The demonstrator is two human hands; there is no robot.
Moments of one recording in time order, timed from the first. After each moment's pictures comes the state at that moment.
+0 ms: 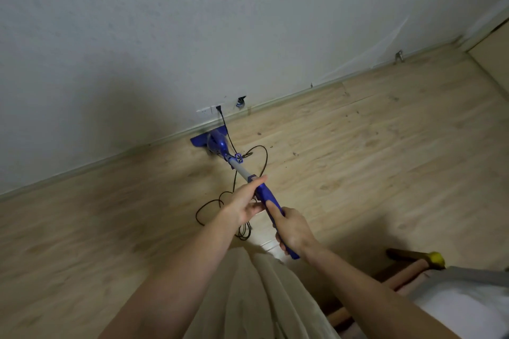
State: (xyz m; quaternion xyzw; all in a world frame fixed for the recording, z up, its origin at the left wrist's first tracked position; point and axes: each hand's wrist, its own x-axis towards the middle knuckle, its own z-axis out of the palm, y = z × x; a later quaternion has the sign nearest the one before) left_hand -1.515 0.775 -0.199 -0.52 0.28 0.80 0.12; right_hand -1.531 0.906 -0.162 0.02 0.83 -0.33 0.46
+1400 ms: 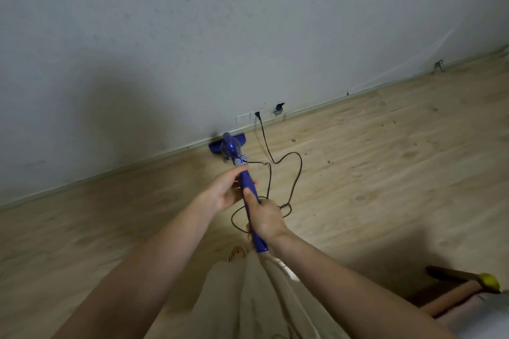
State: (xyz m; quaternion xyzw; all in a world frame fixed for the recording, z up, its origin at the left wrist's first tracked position) left_hand -1.427 0.597 -0.175 -0.52 0.29 0.80 0.08; right_hand -1.433 0.718 -0.134 0.00 0.79 -0.39 0.48
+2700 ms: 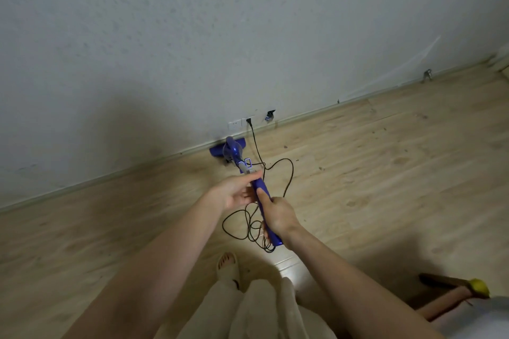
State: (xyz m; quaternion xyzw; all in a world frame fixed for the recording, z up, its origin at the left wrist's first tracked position) left_hand -1.463 0.655 -0.174 -0.48 0.37 0.79 0.15; right_hand -1.479 0.785 -0.141 -0.01 0.80 -0.39 0.46
